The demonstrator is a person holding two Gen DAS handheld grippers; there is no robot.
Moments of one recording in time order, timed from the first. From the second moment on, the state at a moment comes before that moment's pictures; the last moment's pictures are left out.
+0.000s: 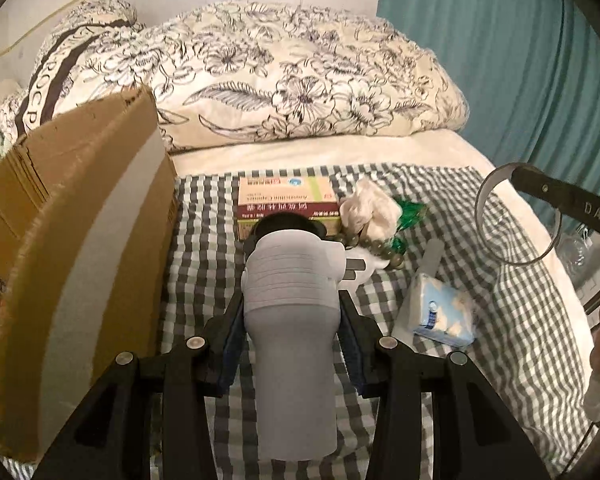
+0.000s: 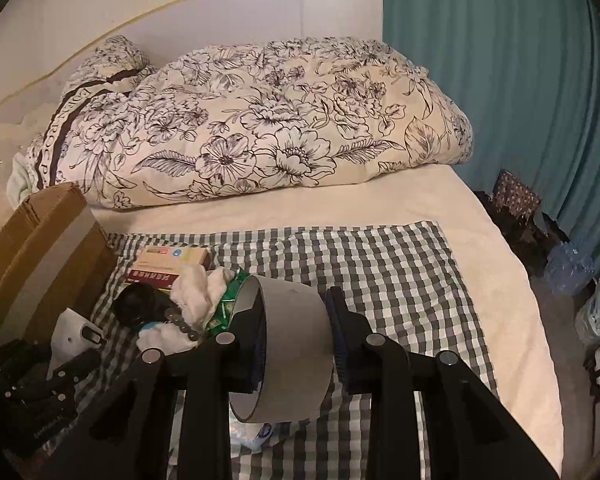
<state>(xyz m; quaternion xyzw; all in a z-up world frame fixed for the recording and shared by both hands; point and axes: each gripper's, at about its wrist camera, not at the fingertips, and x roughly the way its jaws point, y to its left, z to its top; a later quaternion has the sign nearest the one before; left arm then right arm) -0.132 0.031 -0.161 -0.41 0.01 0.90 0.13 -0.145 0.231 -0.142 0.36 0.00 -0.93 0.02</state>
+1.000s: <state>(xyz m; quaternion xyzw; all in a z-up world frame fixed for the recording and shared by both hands) -0.056 0.009 -0.049 -0.31 0.00 0.94 0.14 -0.038 0.203 -0.061 0.30 0.01 -0.95 0.02</state>
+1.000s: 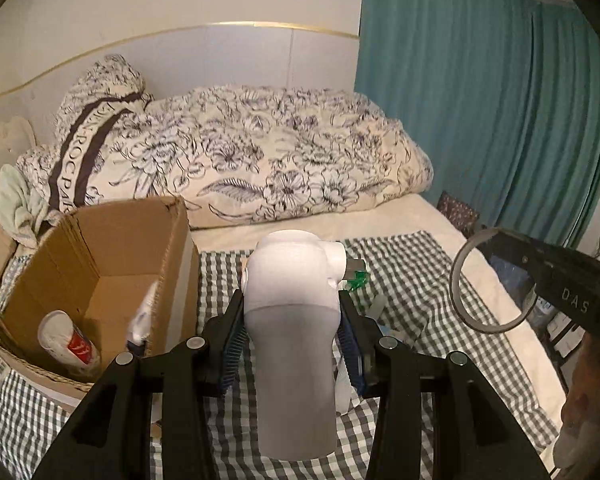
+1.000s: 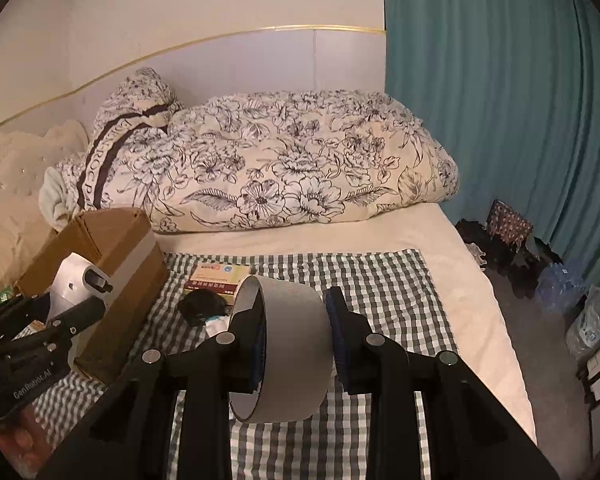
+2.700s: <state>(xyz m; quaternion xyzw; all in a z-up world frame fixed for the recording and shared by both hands) -0.026 -0.086 0.033 -0.24 0.00 0.97 0.09 -0.003 0.107 0.024 0.24 0.00 -0.97 0.06</state>
